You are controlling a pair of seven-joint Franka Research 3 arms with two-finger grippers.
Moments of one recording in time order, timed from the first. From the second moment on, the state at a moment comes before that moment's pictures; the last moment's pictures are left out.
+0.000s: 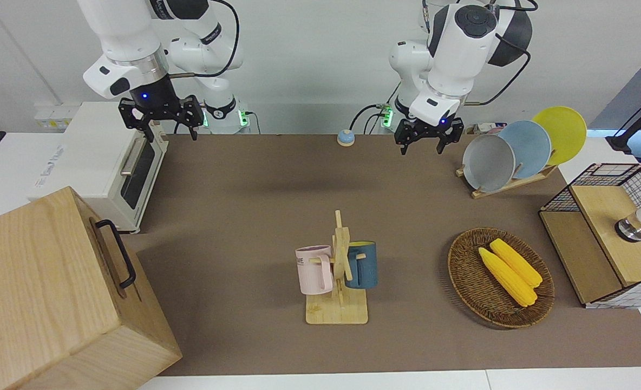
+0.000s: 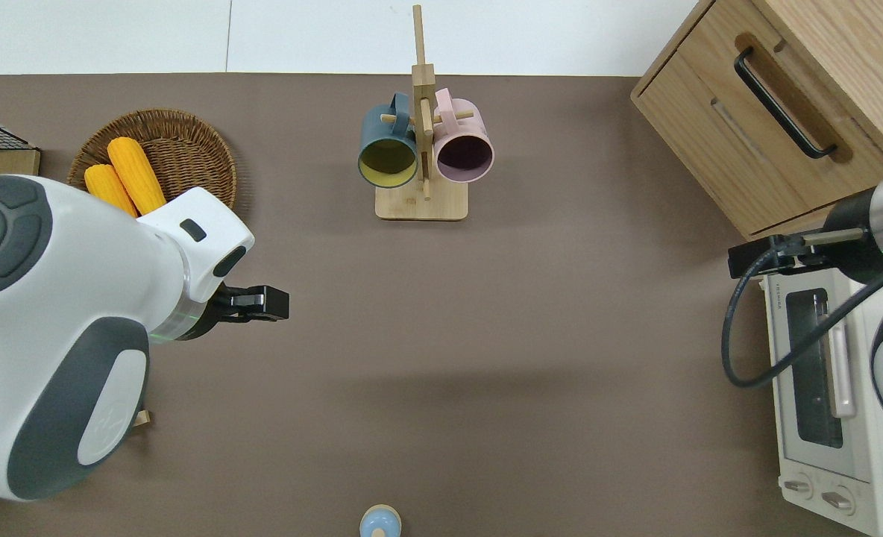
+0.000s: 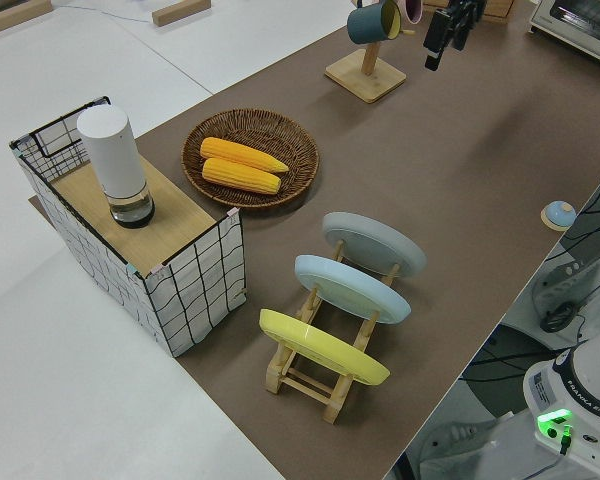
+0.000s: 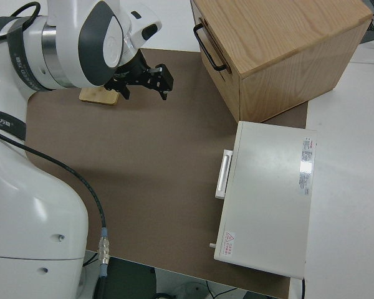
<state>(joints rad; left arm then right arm) -0.02 -0.05 -0.28 -1.78 -0.02 1.70 -0.27 -0.04 0.03 0.13 -1.49 -0.02 1.51 0.04</state>
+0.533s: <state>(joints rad) -0.01 -0.05 -0.26 -1.77 -0.02 1.69 -0.23 -0.04 0.03 0.13 -1.49 -0.02 1.51 0.04</state>
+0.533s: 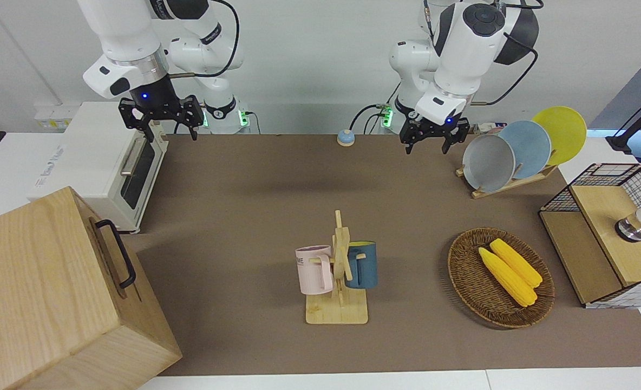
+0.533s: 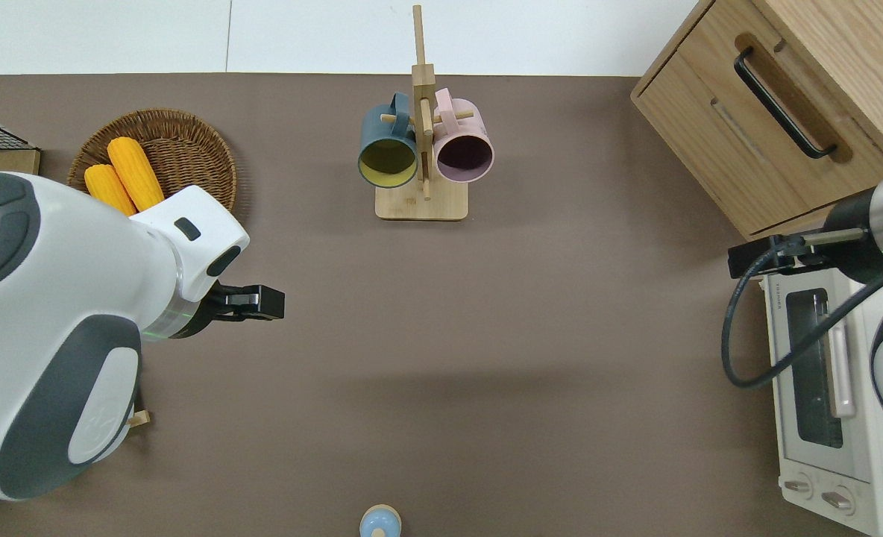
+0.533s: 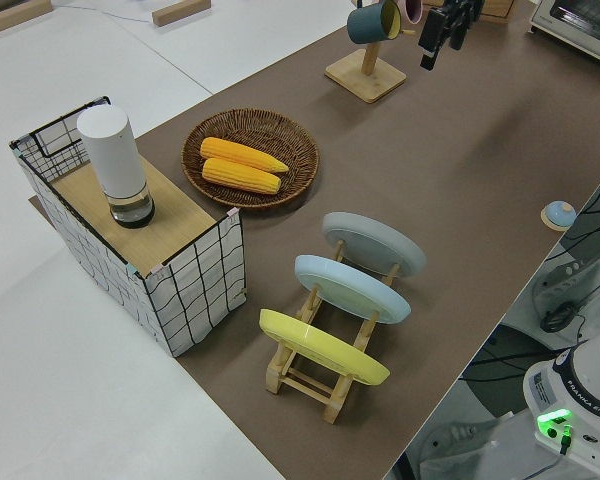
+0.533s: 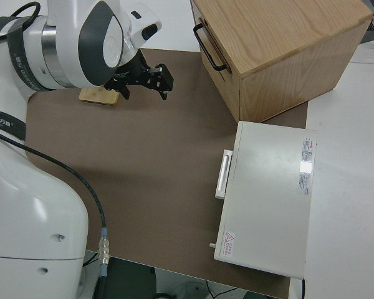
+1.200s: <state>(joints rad) -0.01 -0.07 -0.11 -1.76 -0.02 1.63 -0.03 -0.04 0.03 0.13 -1.49 -0.02 1.51 0.04</state>
